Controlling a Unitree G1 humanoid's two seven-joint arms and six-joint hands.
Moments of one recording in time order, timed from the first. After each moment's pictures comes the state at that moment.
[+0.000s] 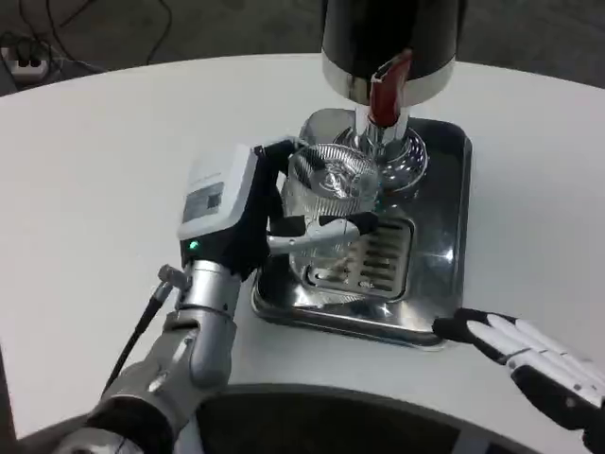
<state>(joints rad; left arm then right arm) -0.94 0.22 -0.30 1.17 0.66 -0.50 0.69 0.78 -0.50 -0.42 -1.03 -0.05 -0.24 0.43</state>
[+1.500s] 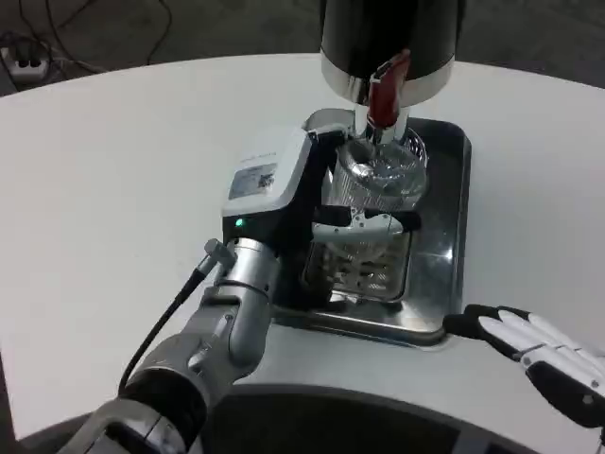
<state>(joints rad) -1.03 0.17 -0.41 1.19 0.66 -0.40 0.66 0.84 -0.55 -0.47 -1.03 0.00 -0.27 0.36</state>
